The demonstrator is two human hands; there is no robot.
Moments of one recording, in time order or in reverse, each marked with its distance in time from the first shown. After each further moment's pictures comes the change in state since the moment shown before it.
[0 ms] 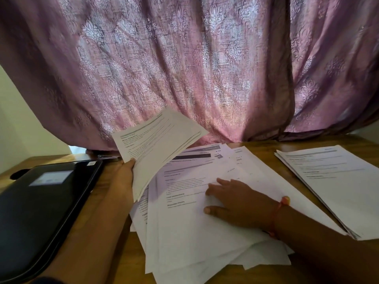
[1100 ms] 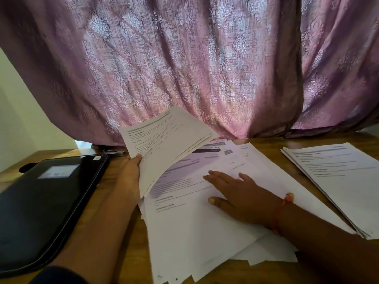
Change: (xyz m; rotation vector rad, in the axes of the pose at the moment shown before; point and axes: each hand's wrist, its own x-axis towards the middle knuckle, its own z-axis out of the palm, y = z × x) left_hand -0.032 0.005 0.020 0.124 0.002 0.039; right_hand 0.008 0.004 0.010 -0.016 0.067 -0.027
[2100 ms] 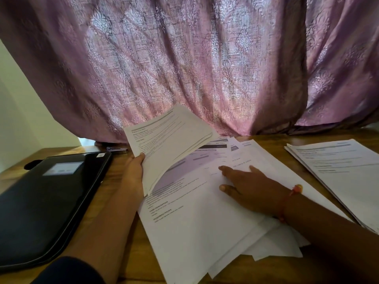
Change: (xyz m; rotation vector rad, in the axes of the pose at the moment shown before) left_hand 0.024 -0.012 -0.009 0.043 0.022 0.011; right_hand -0.001 0.011 -0.009 0.036 -0.053 0.167
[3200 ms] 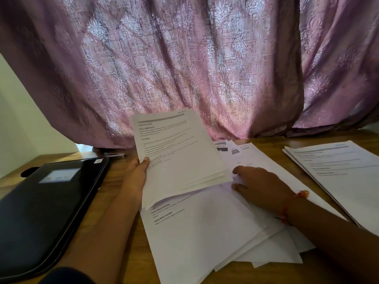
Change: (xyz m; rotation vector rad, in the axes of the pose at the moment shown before) left_hand 0.008 -0.009 -0.001 0.168 -0.040 0.125; right_hand 0.014 0.027 0.010 0.101 0.274 0.157
